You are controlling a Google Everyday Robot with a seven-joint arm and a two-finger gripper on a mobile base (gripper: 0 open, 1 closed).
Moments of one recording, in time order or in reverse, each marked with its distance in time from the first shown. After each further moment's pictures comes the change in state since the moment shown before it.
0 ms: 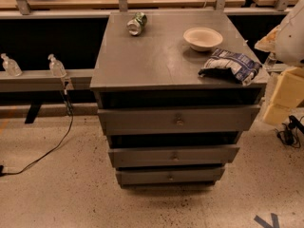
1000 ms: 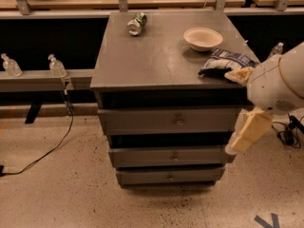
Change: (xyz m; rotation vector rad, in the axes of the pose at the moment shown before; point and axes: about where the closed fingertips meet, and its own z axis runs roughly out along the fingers) arm -0.020 0.020 0.083 -0.009 -0.264 -0.069
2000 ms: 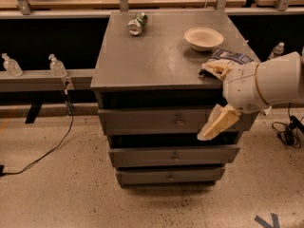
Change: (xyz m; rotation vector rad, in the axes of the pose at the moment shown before) arm -0.038 -0.034 0.050 0.130 -0.285 -0.107
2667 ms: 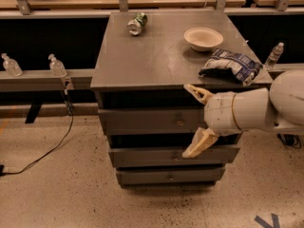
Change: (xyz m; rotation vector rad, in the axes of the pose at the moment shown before) arm 0.014 0.036 0.066 -0.012 -0.110 -0.093
